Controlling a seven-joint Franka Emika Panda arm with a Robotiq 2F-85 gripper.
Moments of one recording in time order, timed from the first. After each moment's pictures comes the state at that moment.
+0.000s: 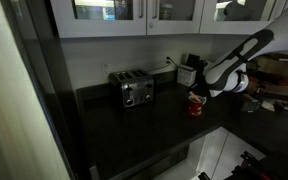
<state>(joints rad) -1.07 0.71 0.60 -2.23 -0.44 3.39 -0.52</state>
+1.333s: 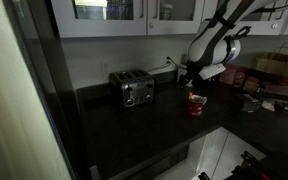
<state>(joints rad) -0.42 0.18 0.21 -2.41 -0.18 2.91 -0.23</state>
